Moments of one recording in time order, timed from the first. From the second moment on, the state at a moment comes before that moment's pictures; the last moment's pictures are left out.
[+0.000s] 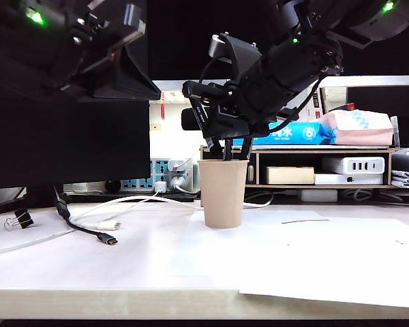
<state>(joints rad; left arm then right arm) -0.64 1.22 0.52 0.52 0.13 0.00 0.63 1.65 0.91 0.40 0.03 0.15</state>
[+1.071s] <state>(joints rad) -0.64 1.22 0.52 0.61 0.13 -0.01 0.63 1.69 0.91 0.41 0.07 0.08</state>
